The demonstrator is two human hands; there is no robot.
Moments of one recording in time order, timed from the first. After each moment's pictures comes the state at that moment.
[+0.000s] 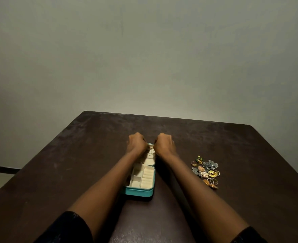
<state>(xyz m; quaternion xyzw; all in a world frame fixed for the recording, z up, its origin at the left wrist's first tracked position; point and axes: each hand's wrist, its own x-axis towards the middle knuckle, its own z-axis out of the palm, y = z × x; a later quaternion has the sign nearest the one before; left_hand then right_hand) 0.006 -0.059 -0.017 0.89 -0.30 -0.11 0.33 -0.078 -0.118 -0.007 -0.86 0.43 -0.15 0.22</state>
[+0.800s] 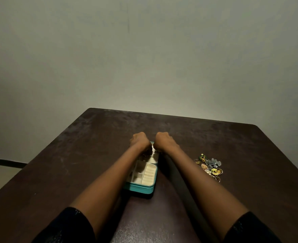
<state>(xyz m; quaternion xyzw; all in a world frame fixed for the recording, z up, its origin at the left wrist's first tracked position) 0.005 -0.057 -0.006 0.93 -0.27 -0.16 0.19 -0.071 -0.109 0.013 -0.90 0.40 0.02 0.18</state>
